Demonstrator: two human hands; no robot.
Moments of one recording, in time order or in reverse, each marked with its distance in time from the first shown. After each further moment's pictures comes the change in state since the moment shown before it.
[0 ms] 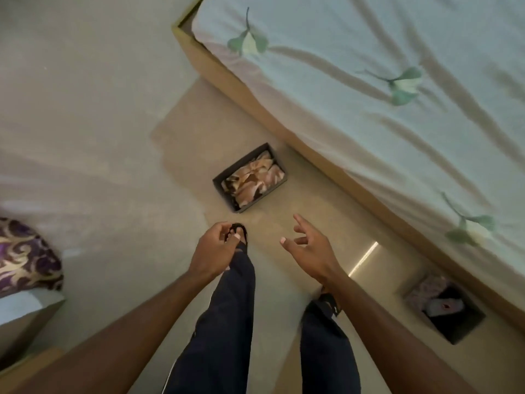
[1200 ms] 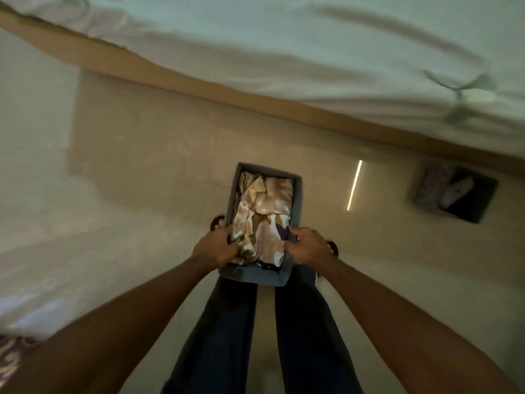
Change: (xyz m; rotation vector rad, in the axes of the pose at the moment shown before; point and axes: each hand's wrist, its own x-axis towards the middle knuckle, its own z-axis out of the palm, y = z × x) left_hand 0.144 -0.072 0.077 0.833 -0.602 0.236; right_hand 0.072 0.155 0.091 -0.109 -0.017 0.406
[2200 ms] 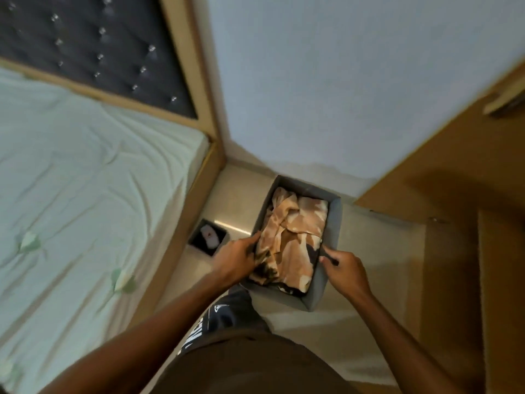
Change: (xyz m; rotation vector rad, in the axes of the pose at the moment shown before) left_hand -0.411 0.632 0.248 1.020 -0.330 1.135; right_hand -0.588 0.401 -0.052 1.198 1.134 0.676
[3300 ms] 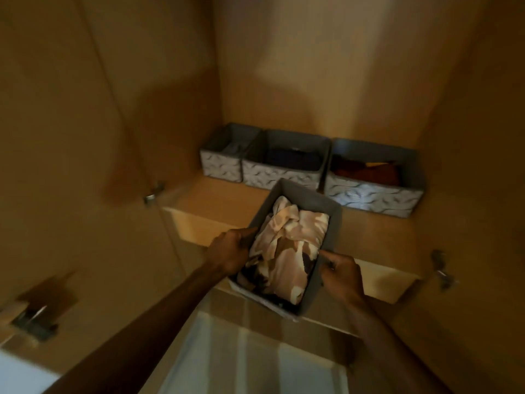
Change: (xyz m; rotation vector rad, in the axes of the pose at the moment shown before) left_hand 0.128 0.676 0.287 0.403 -0.652 1.385; right_hand -0.144 0.323 -0.323 0.726 1.352 0.966
